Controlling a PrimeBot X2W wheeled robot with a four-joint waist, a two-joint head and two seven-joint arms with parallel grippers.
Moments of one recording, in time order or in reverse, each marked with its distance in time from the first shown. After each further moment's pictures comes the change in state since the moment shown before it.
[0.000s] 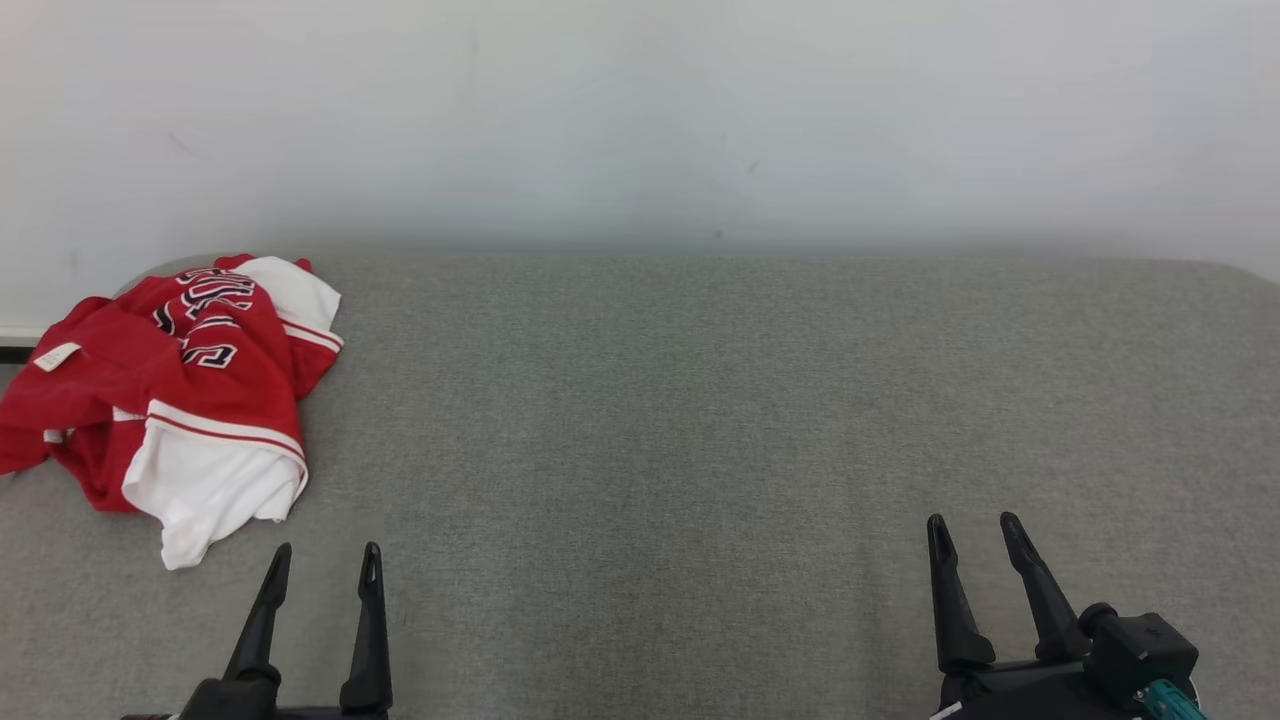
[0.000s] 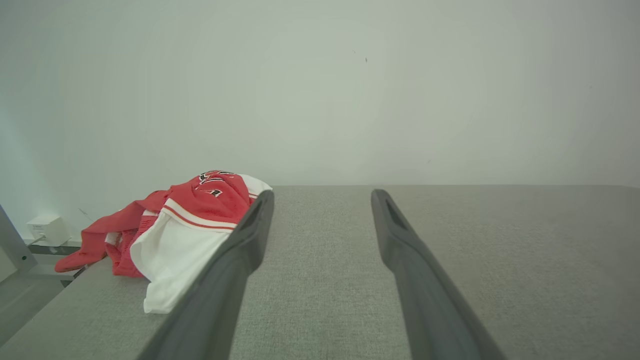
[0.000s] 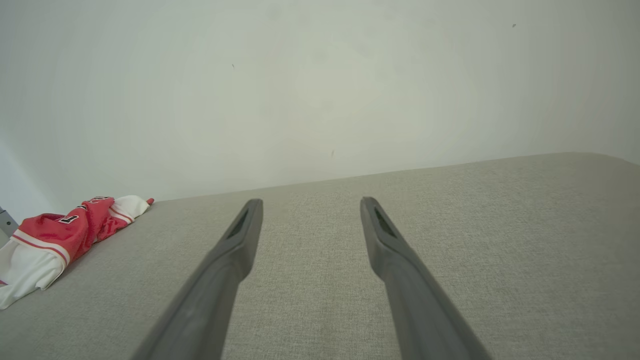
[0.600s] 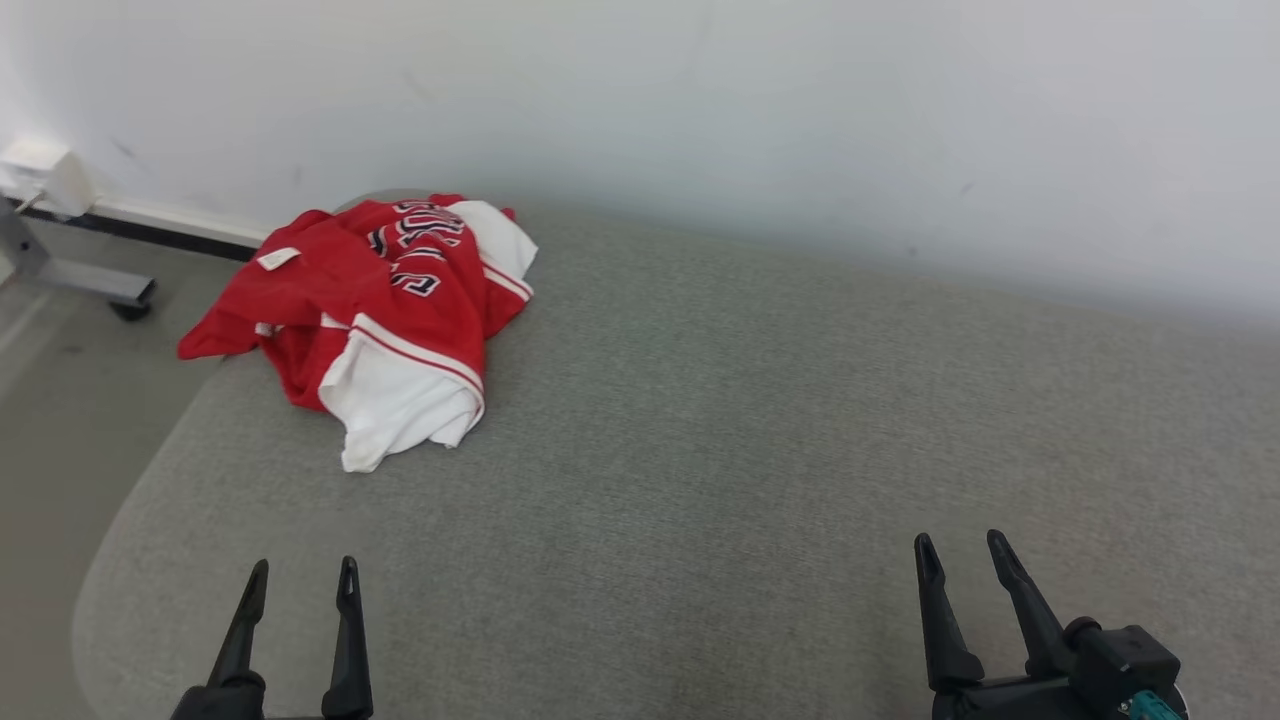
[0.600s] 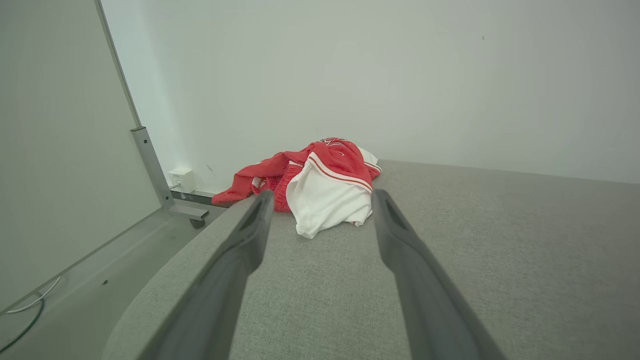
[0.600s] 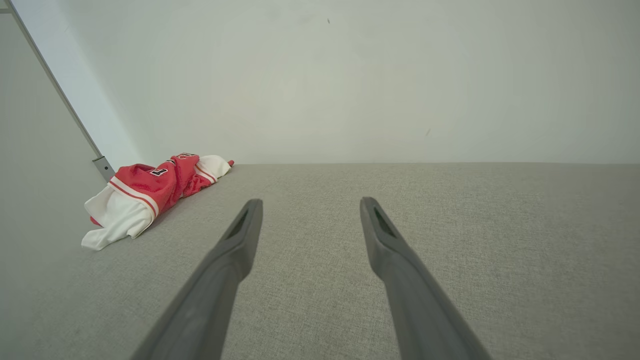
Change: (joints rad) left arm 0.001 0.000 0.032 0.039 0.020 0.018 0.000; right arm 0.015 -0.002 0.016 0.015 -0.011 0.000 0.000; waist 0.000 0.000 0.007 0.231
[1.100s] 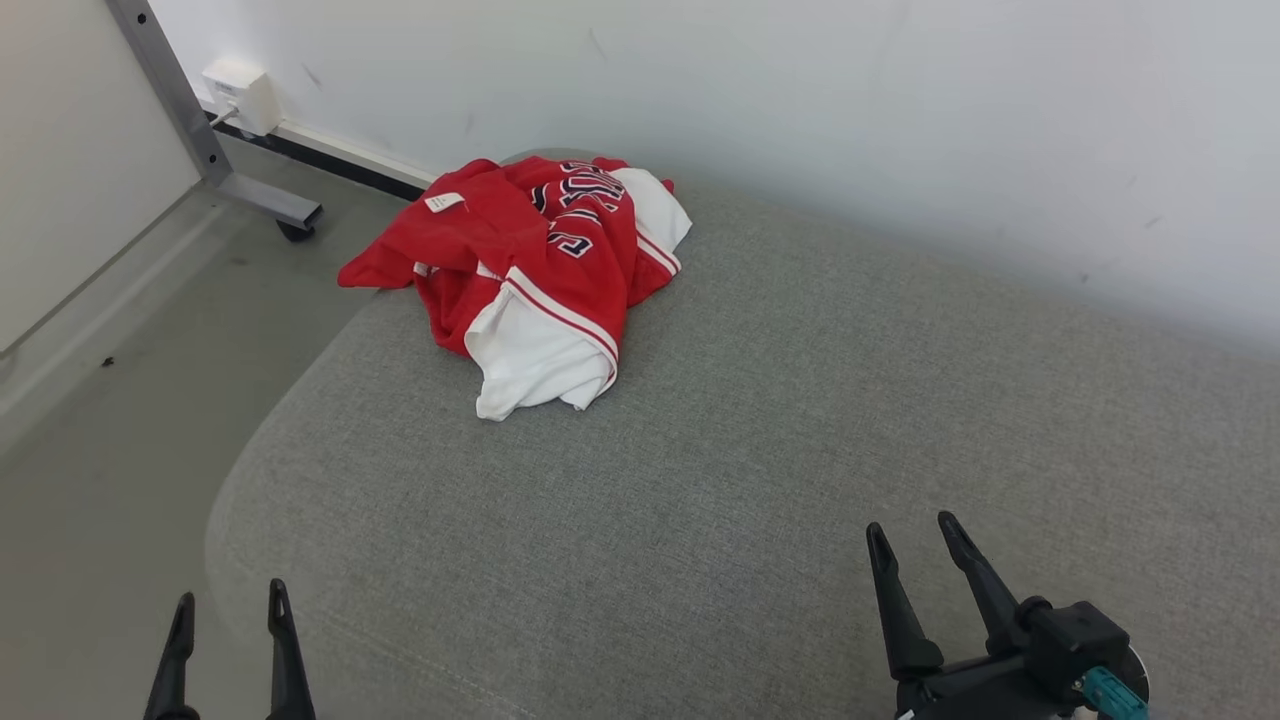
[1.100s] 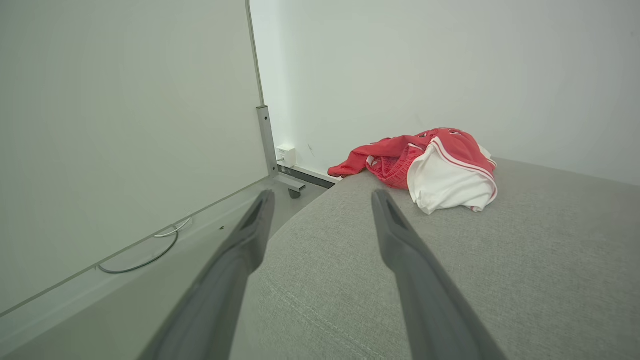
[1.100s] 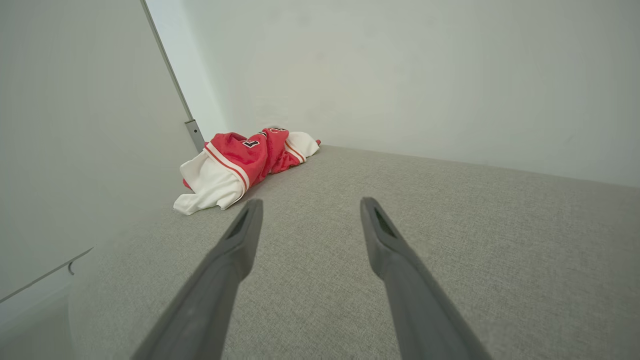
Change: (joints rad) left arm 0.052 -0.001 0.069 -0.042 -0.019 0.052 0.000; right arm -0.049 -0.020 0.082 0.027 -0.016 0.000 0.000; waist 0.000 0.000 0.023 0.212
